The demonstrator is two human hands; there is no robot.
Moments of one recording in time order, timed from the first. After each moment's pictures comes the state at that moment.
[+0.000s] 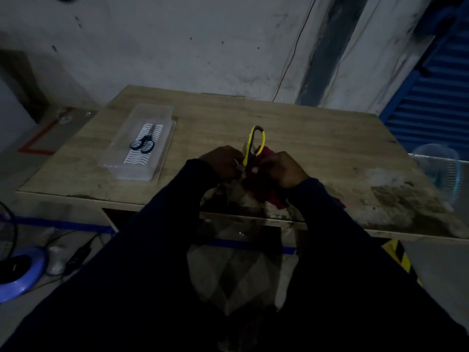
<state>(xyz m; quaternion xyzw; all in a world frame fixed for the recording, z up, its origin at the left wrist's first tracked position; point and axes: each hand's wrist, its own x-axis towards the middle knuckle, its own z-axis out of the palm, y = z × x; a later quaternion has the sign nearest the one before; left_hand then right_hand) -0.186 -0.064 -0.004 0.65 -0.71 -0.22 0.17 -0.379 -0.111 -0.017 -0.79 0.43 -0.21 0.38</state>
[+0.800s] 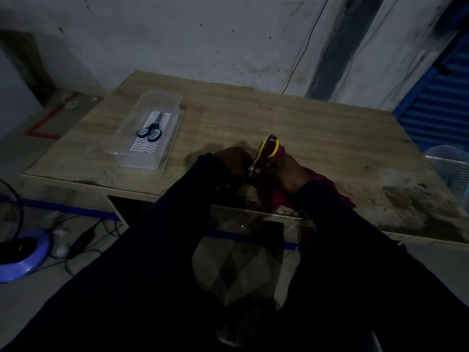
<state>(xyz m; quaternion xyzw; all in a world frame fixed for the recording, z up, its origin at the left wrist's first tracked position) -0.192 -0.064 -0.013 0.64 -0.73 -0.23 0.04 -0.372 -0.103 -0.037 -0.74 0.45 -0.20 0.45</state>
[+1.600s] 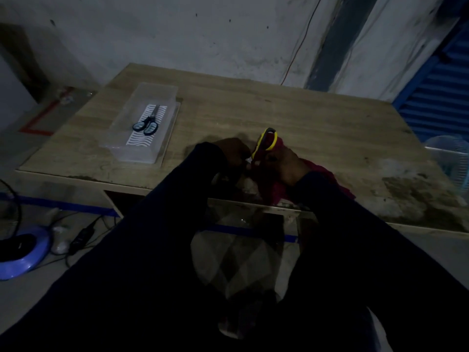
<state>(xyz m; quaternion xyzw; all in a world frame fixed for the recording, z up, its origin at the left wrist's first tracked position) -0.188 -0.075 -0.014 0.65 -0.72 -0.25 0.03 -0.371 -0.109 -0.045 -0.74 0.44 -0.23 0.46</state>
